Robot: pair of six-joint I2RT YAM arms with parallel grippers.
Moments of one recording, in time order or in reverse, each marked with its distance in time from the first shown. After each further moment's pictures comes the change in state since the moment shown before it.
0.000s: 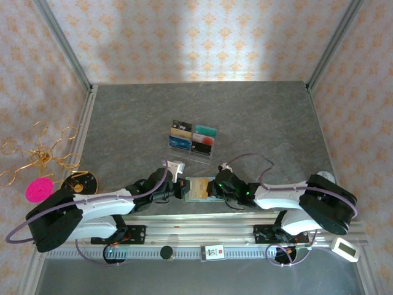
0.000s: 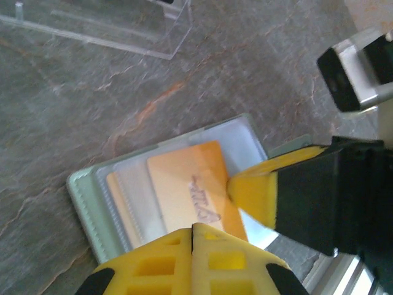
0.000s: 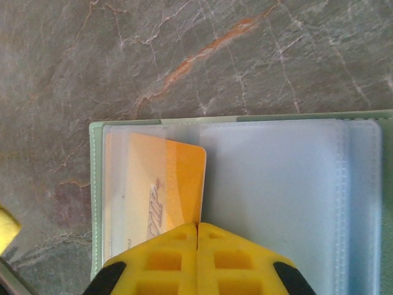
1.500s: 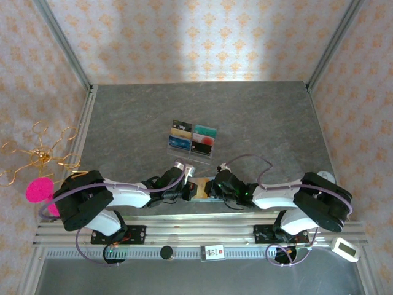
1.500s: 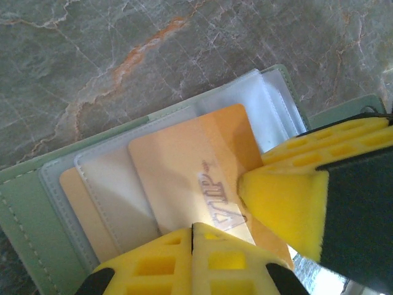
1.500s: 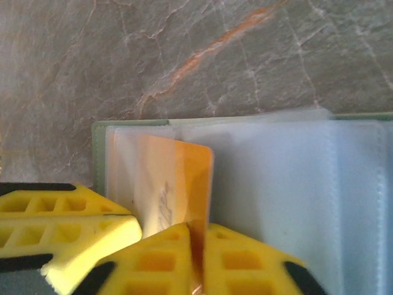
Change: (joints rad) left arm -0.021 0.277 0.076 0.069 0.063 0.029; right arm -0.001 0.047 -0.012 0.084 -0.023 0.012
